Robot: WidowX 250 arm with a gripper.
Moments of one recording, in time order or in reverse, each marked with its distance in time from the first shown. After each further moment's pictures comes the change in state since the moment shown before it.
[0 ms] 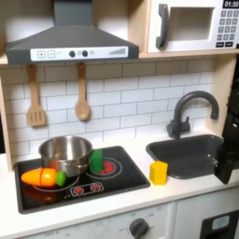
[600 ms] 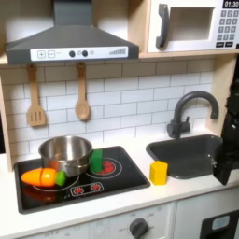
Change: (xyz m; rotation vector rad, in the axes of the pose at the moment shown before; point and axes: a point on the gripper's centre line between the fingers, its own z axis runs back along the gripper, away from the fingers) arm 0.002 0.002 -0.003 -0.005 0.006 0.002
